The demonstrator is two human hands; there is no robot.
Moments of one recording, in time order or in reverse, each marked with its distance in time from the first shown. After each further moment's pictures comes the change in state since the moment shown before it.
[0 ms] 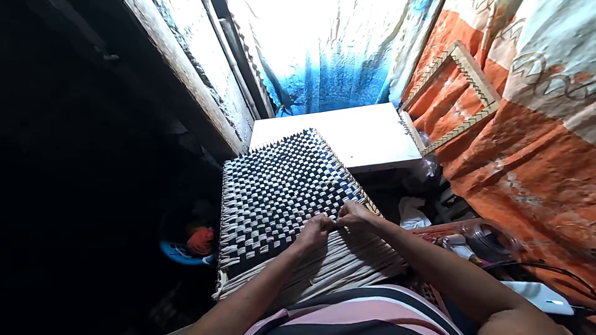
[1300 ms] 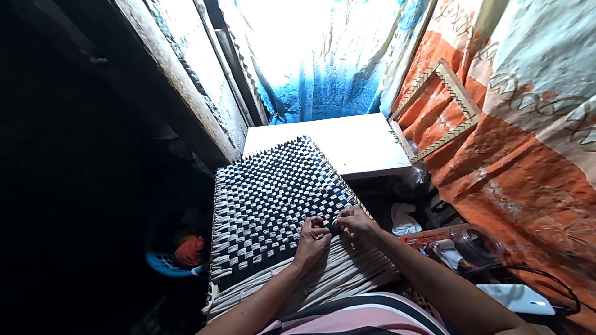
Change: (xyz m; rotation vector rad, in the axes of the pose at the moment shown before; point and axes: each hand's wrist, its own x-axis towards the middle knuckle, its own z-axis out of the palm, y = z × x) left_hand -0.009 0.002 0.034 -0.350 0.416 -0.041; right_hand -0.023 0.000 0.010 0.643 0.232 0.038
